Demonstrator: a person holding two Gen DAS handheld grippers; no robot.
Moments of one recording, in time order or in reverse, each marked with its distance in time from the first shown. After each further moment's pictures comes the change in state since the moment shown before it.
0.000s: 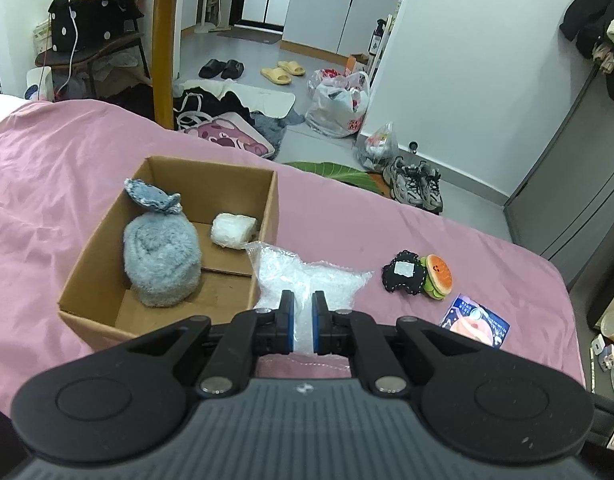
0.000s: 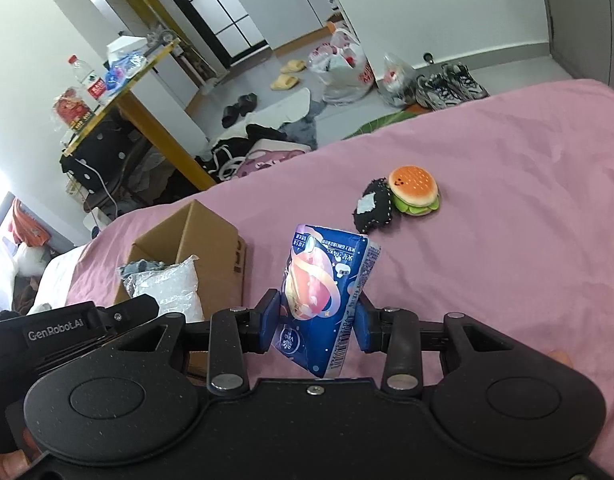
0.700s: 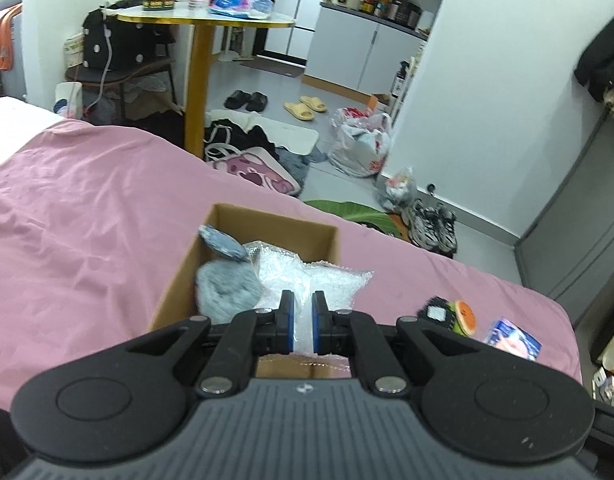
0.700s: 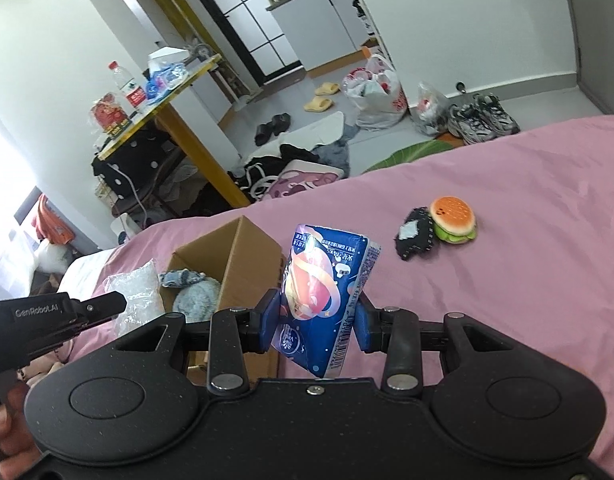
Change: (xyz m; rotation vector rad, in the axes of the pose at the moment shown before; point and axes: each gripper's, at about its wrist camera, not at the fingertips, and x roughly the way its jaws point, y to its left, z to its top) left arm -0.034 0.062 0.024 -0.056 -0.100 0.029; right arm -0.012 0.024 -0.002 -0.068 -0.071 0.078
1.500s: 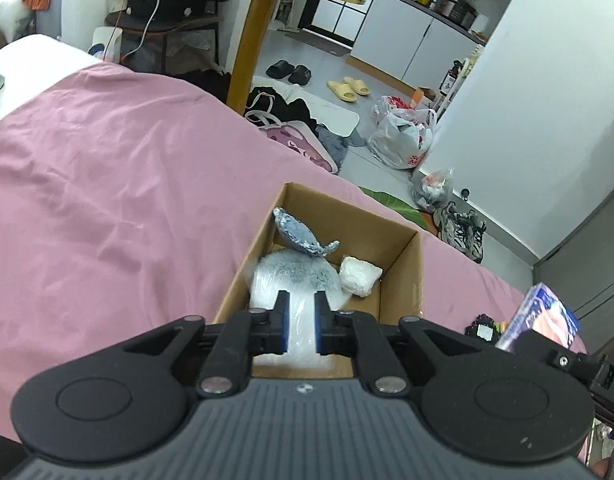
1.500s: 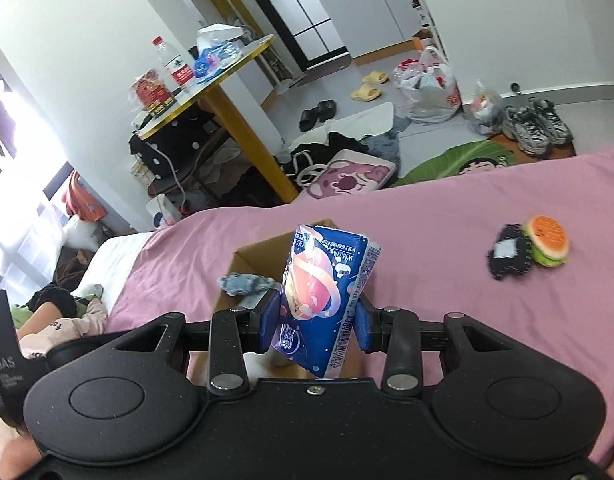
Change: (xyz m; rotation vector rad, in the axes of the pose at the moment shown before) left arm 0.037 0.069 0.008 -0.156 0.080 0.032; right arm 0.034 0.070 0.022 -0.065 0.049 0.099
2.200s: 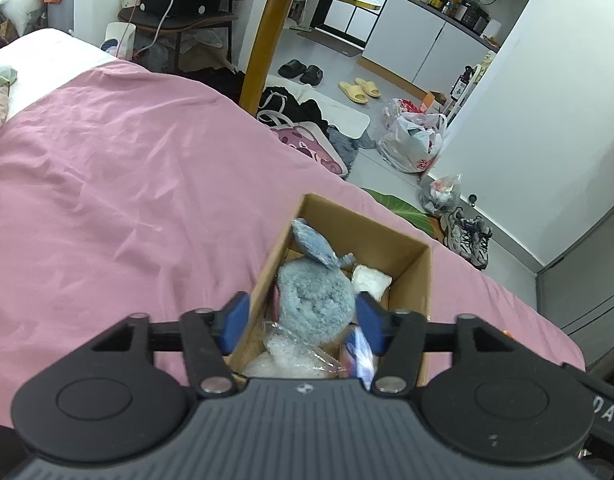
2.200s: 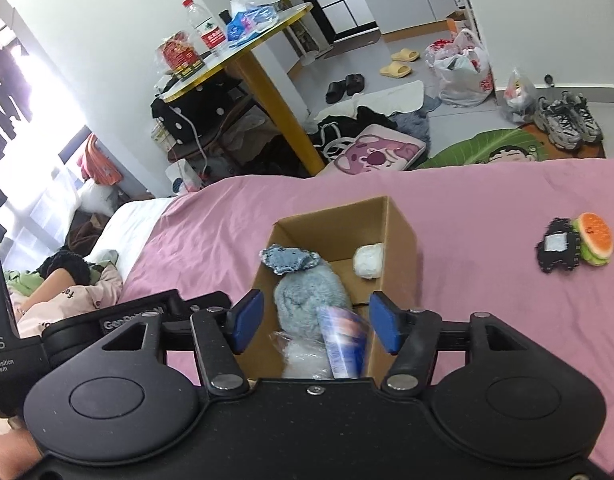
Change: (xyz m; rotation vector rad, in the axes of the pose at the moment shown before) left arm -0.013 0.007 0.011 -0.025 0.006 0.028; right arm 0.013 0.034 0.002 -0.061 0.088 0.030
